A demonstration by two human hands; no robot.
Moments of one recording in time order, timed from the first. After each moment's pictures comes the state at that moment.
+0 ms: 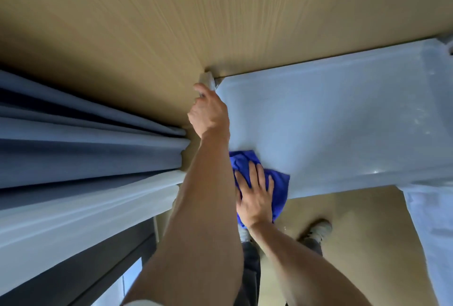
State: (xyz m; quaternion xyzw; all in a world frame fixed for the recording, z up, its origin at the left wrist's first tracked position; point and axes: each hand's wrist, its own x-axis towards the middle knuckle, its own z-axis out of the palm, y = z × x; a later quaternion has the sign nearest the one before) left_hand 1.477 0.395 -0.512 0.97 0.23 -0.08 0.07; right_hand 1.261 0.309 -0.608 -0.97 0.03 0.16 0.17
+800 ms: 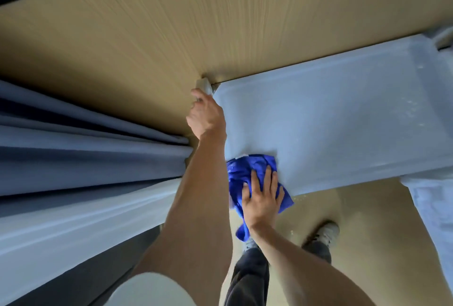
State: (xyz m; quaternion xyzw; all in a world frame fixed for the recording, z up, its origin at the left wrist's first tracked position) left_hand 1.477 0.391 -0.511 0.97 0.22 -0.07 0.05; right_hand 1.243 0.305 -0.615 -0.95 0.18 0.12 0.20
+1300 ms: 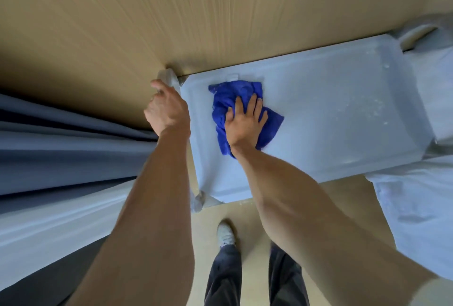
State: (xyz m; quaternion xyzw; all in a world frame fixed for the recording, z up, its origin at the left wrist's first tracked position) left_hand 1.480 0.392 -0.524 0.97 0.22 -0.05 0.03; right_hand 1.437 0.251 -0.639 -0.96 0.19 0.02 0.18
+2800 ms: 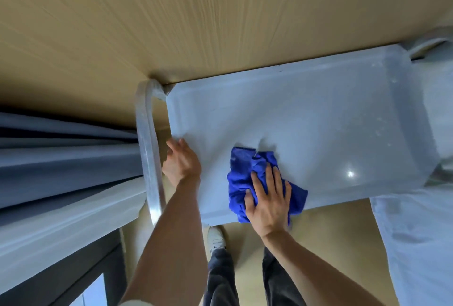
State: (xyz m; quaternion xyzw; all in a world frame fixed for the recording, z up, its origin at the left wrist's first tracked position) left_hand 1.418 0.348 -0.626 0.92 0.35 -0.10 0.16; right_hand 1.284 0.159 -0.643 -0.99 0.05 0.03 0.11
